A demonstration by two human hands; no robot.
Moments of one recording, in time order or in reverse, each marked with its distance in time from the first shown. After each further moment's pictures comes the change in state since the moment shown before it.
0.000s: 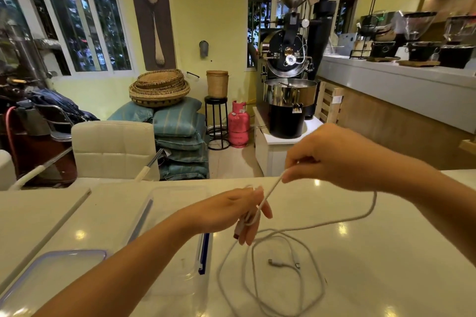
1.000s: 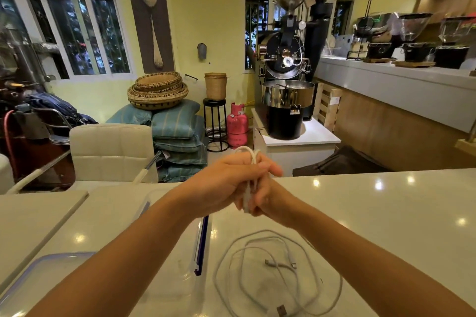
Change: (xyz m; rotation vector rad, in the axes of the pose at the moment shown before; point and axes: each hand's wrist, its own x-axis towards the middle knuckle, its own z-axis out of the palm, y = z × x) left_hand 0.001 0.037 -0.014 -0.499 0.019 0.189; right_hand 0.042 0.005 0.117 1.104 -0.043 0.098
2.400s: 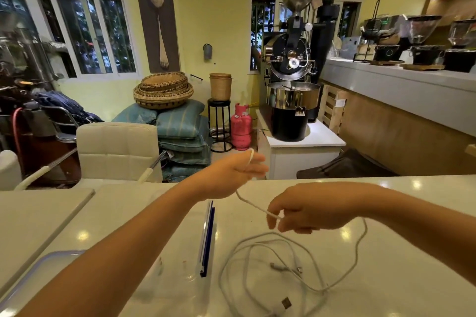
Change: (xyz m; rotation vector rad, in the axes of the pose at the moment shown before) left_hand 0.019 -0.015 -0.027 0.557 0.258 -0.237; right_hand -0.040 -0.065 -0.027 -0.829 -0.416 0.291
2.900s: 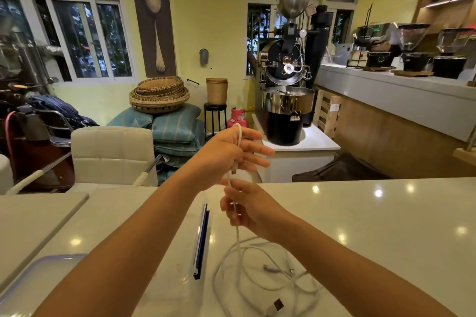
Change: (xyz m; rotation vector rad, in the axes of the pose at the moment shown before) left_hand 0.001 0.026 -0.011 -0.459 0.118 0.135; right_hand 0.078 -0.003 0.048 1.145 0.415 -0.151
